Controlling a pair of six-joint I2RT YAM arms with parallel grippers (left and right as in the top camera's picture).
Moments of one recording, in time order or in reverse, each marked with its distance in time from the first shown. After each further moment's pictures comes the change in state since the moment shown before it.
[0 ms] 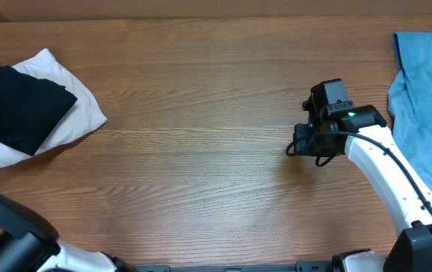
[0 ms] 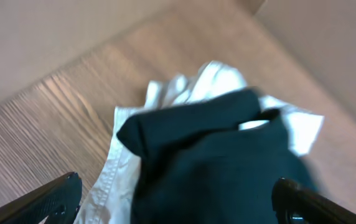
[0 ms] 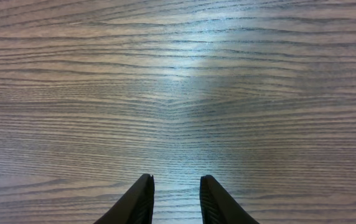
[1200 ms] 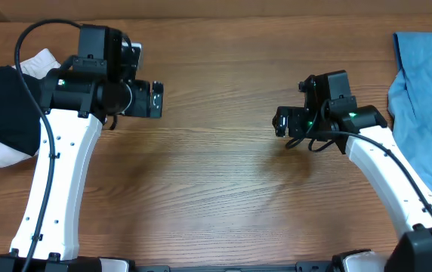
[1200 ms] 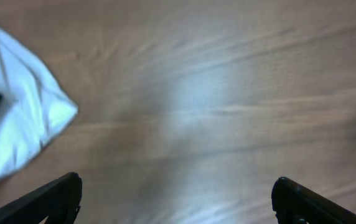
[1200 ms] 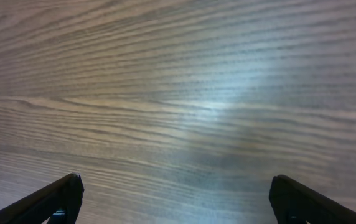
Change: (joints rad) left arm -0.947 -0.237 0.077 -0.674 -0.166 0.134; right arm 0.000 -0.021 0.000 0.230 -0.068 0.004
